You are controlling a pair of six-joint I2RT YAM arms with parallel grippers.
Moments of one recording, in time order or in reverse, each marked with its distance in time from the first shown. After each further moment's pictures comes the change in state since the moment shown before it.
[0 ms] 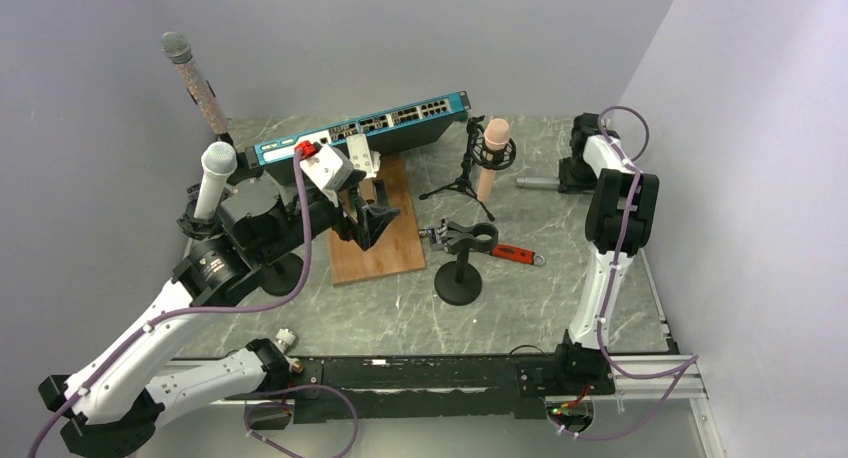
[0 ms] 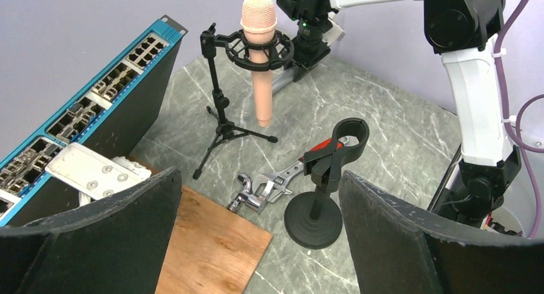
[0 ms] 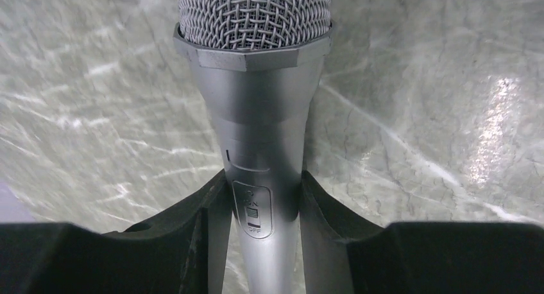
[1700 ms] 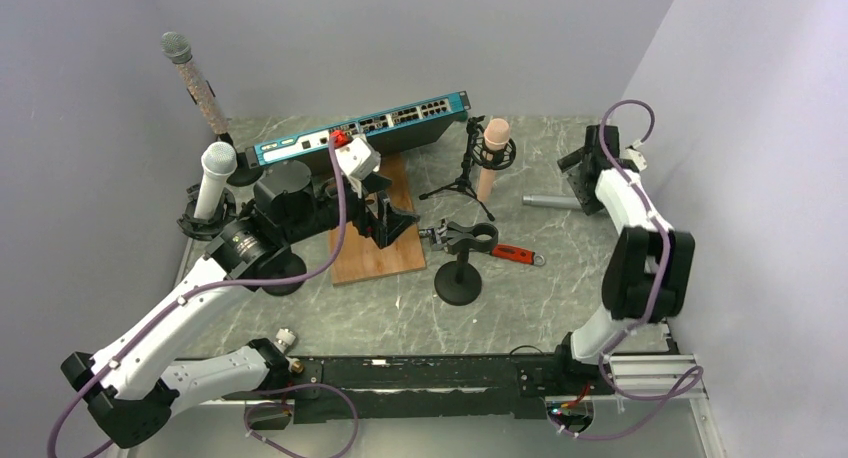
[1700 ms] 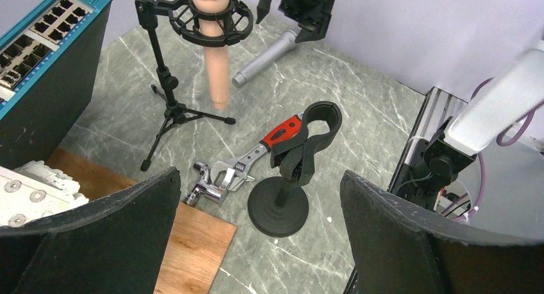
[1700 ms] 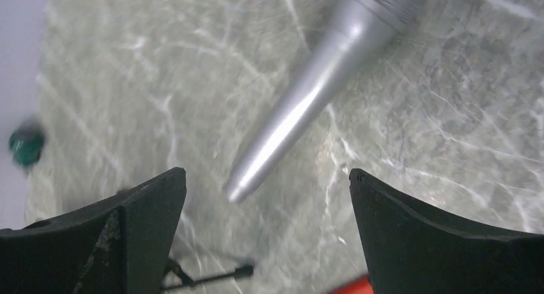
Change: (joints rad) left arm 0.060 0.128 -0.011 0.042 0.208 -0.075; right arm 0.015 -0.530 -0.504 0.255 0.040 -0.479
